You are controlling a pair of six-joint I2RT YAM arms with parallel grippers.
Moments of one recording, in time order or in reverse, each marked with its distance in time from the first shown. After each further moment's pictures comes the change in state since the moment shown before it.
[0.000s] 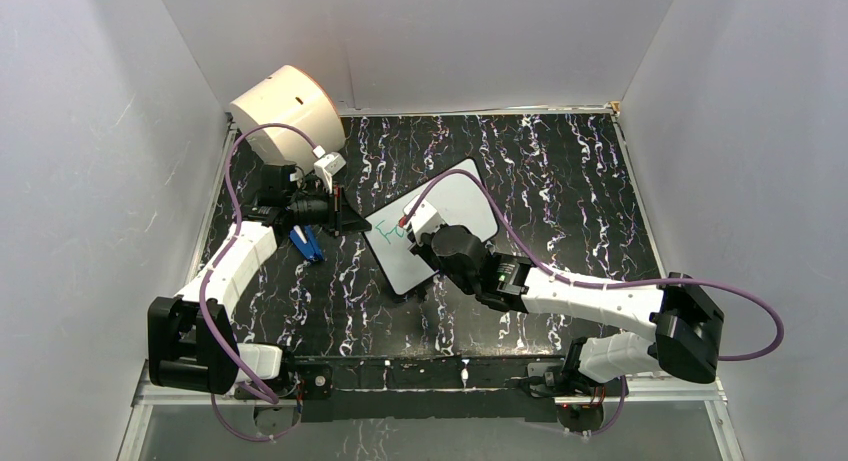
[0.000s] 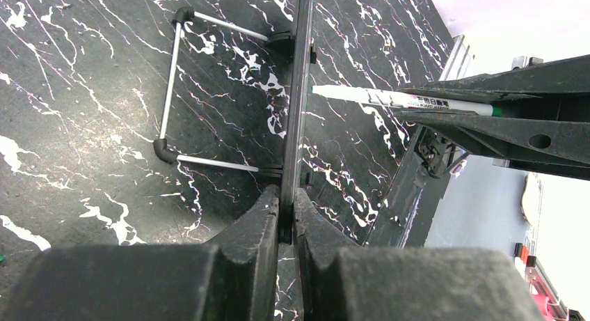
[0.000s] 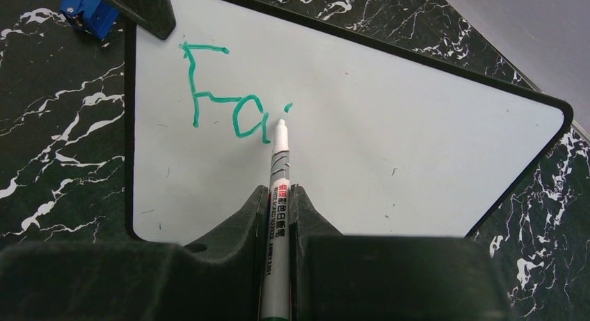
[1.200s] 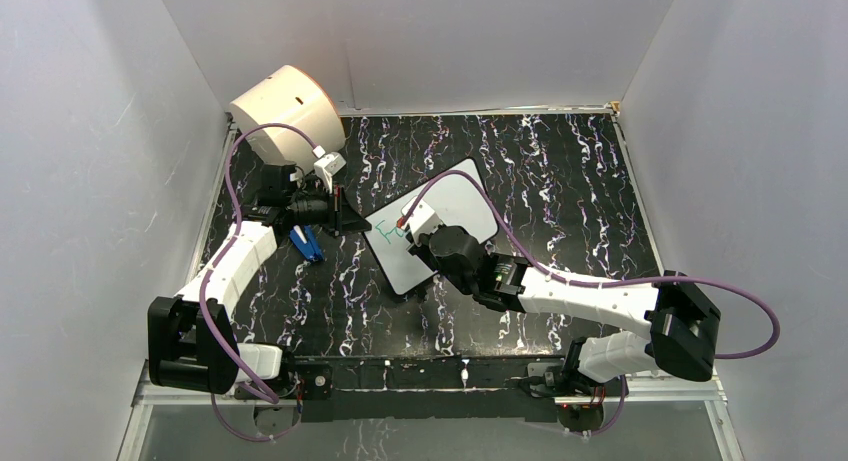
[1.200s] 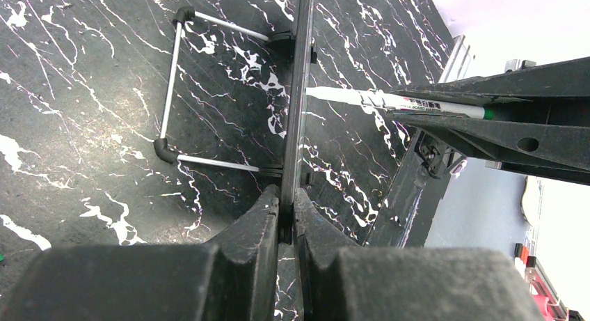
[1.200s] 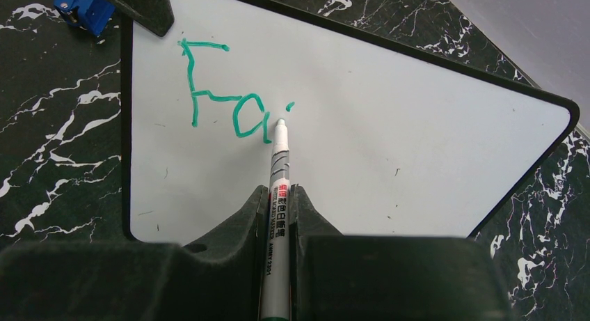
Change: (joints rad) left arm 0.000 0.001 0.001 -0.002 -0.002 0.000; right arm 0.000 0.019 0.000 0.012 0.005 -0.002
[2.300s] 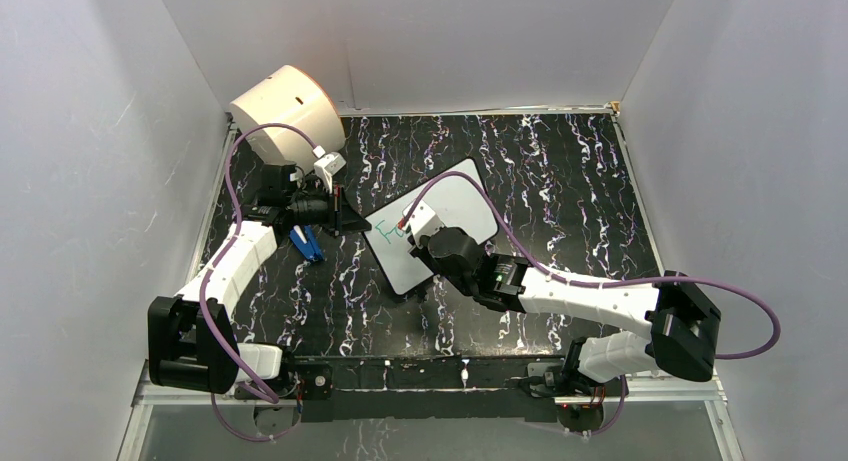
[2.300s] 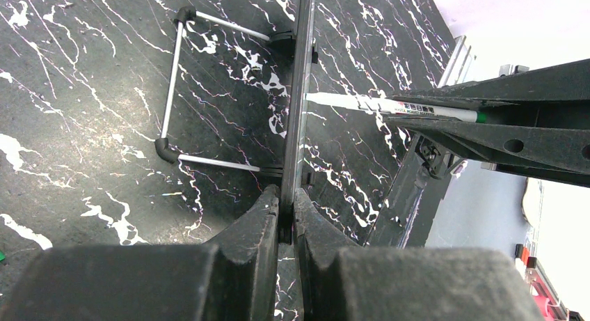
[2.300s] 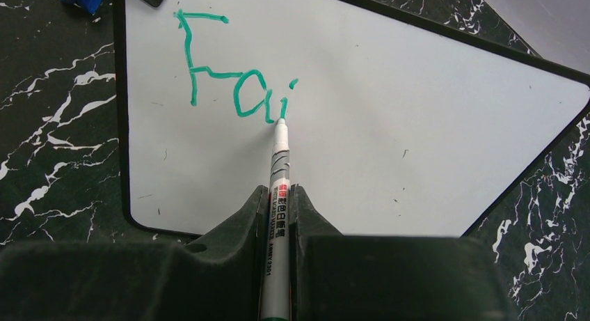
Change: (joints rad) left arm 0.000 0.001 0.000 0.000 -0.003 0.000; right arm 0.000 -0.002 0.000 -0.054 0.000 0.035
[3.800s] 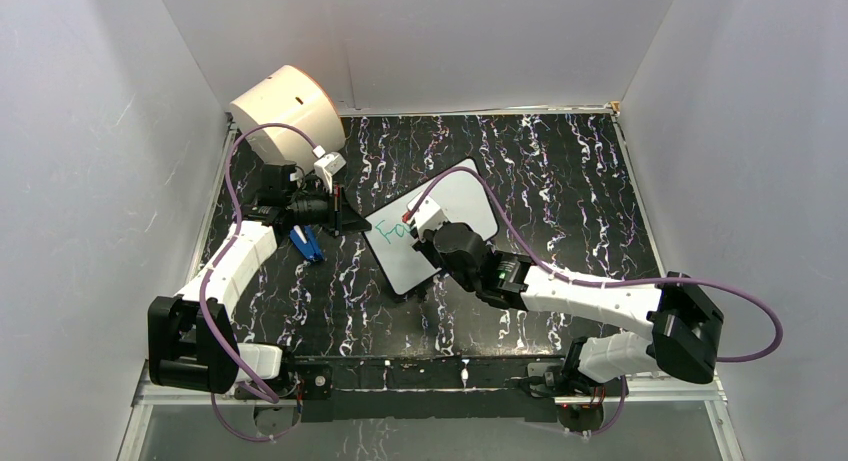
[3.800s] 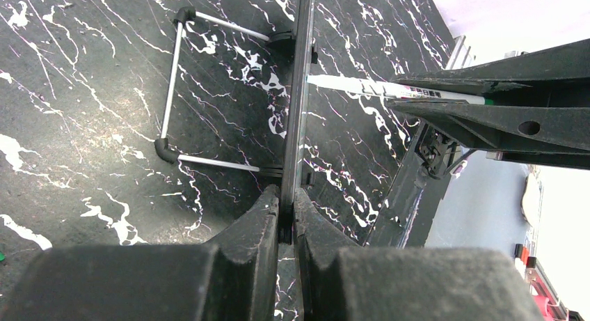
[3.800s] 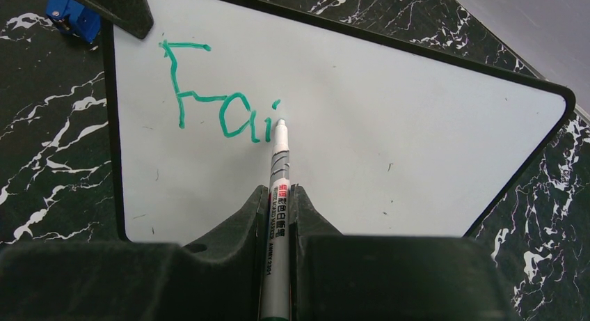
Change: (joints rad) left arm 0.000 0.001 0.001 0.000 0.001 0.000; right arm -0.027 -0.011 -0.010 0.055 -0.012 -0.008
